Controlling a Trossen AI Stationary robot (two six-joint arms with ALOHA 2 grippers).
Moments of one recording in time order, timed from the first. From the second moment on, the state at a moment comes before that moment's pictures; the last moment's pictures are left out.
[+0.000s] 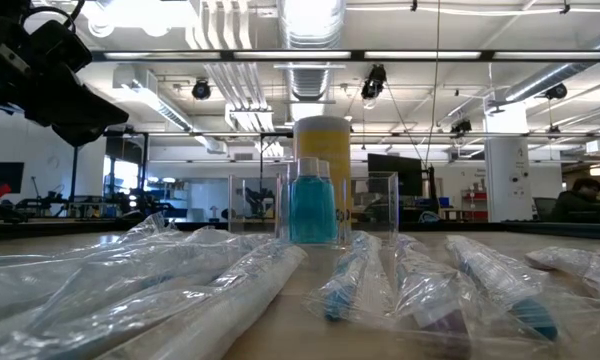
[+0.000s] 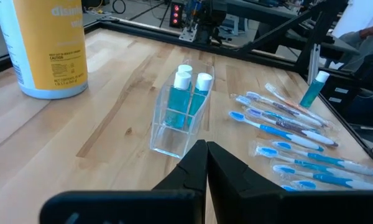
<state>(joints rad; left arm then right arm) -0.22 0.23 0.11 -0.18 -0.26 -0.28 0.70 1.27 1.21 -0.91 0.64 0.82</state>
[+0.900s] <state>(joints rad) -0.22 0.23 0.11 -0.25 -0.23 -0.26 0.70 1.54 1.26 -0.81 0.00 1.40</state>
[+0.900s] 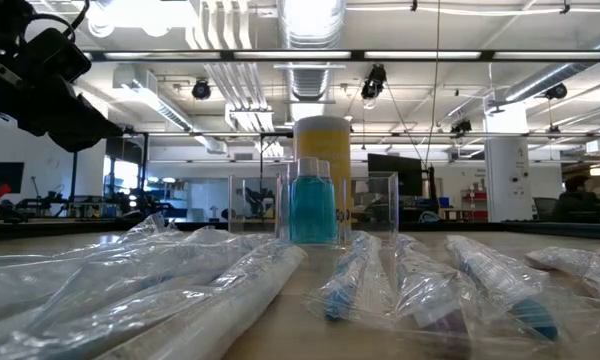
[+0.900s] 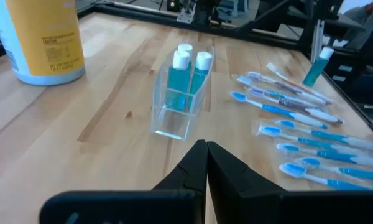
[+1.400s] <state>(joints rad) -0.22 0.23 0.11 -0.32 -0.22 -0.20 0.72 1.80 1.58 -1.04 -0.14 1.82</state>
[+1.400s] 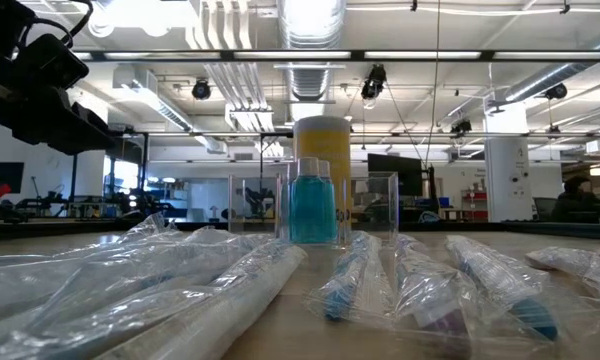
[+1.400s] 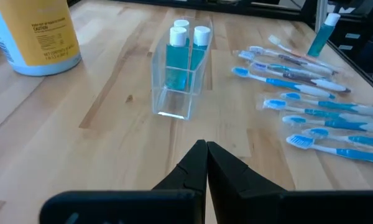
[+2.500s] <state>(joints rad) -0.22 0.23 0.11 -0.31 -0.22 -0.19 0.81 2.16 1.95 -1.42 -0.03 1.99</state>
